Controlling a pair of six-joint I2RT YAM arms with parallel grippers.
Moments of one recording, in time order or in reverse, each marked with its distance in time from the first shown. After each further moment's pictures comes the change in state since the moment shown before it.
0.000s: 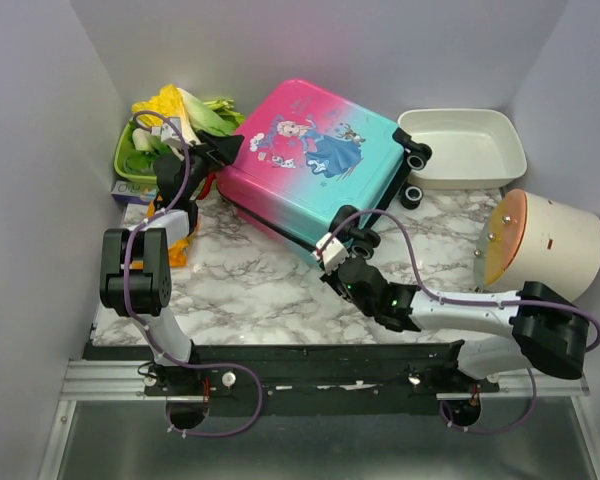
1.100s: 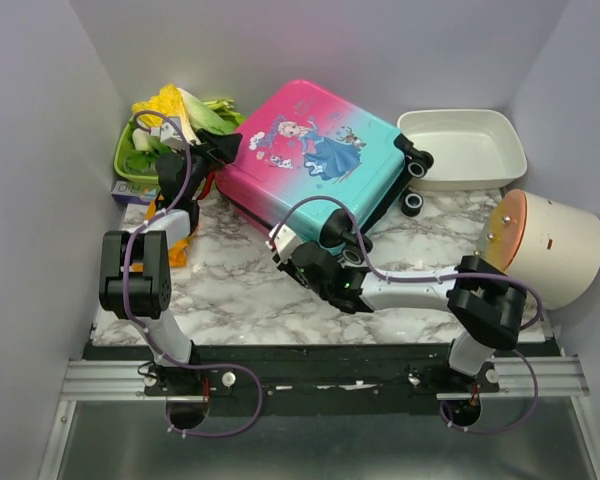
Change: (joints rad) left arm -0.014 -0.010 0.003 -0.034 -0.080 0.034; right arm 0.017 0.357 0.380 -0.061 -0.031 -0.001
